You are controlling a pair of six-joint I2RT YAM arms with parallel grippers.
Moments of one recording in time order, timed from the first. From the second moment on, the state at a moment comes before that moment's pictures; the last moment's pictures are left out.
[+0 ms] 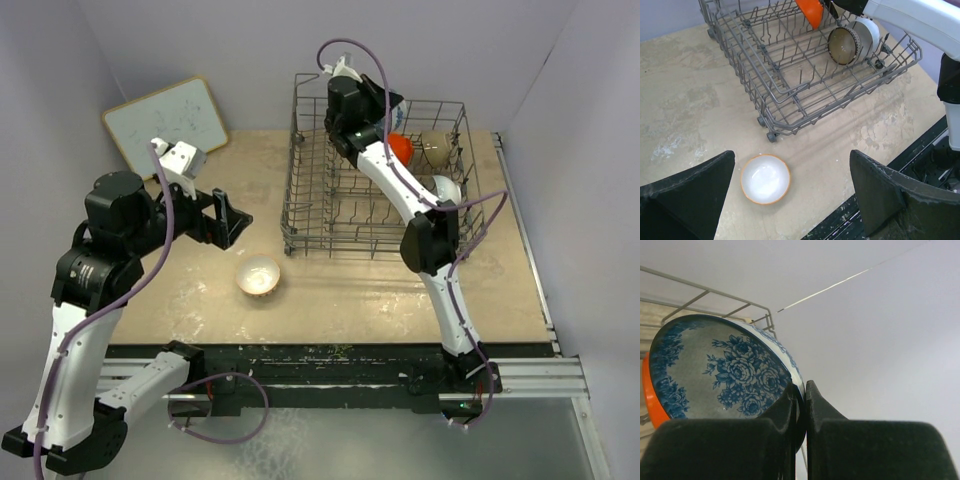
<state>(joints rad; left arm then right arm) -0.32 0.90 1.47 -0.87 0.32 -0.10 0.53 2.38 2.42 -0.14 1.24 -0.93</state>
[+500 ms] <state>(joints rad) -0.32 0.92 1.42 -0.82 0.36 -0.09 0.54 2.44 2.39 -0.02 1.27 -1.10</state>
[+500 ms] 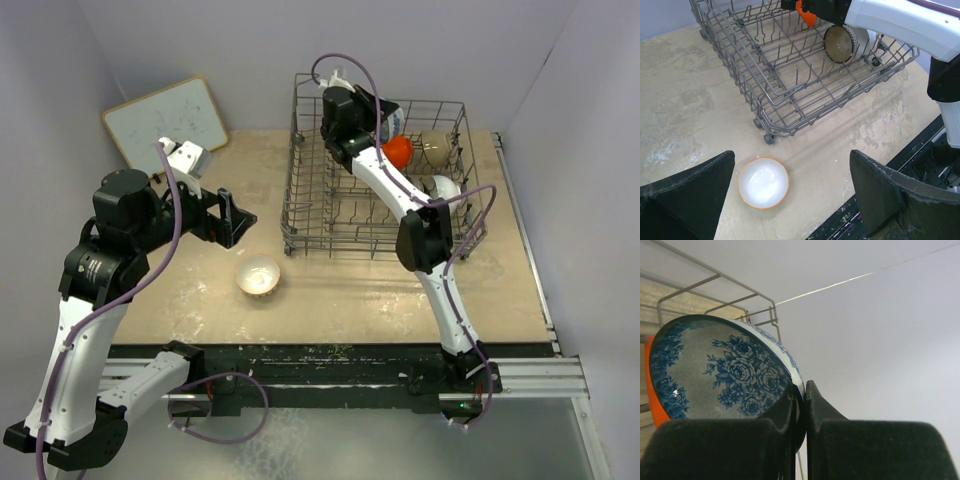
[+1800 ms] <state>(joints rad) -0.32 0.90 1.37 -0.80 0.37 -0.06 0.55 2.65 2.46 0.25 1.32 -1.39</state>
